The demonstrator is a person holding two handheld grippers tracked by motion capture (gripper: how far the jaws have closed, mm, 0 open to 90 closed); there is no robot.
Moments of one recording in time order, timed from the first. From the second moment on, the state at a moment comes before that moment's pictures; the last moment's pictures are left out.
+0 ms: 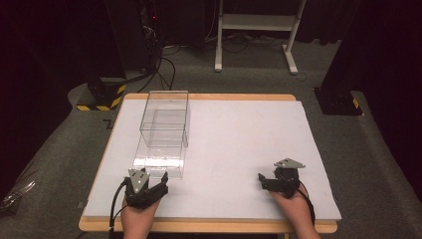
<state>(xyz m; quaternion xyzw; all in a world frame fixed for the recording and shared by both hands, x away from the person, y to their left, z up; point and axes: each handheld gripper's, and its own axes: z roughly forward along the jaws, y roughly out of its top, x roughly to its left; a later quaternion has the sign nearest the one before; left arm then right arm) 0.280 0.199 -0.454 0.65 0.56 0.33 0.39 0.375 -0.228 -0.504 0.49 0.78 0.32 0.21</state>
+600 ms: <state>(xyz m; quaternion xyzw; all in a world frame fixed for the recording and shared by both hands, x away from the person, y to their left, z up) 0.297 0.234 -0.422 0.65 0.54 0.34 0.42 0.375 -0.228 -0.504 0.49 0.78 0.33 0.20</state>
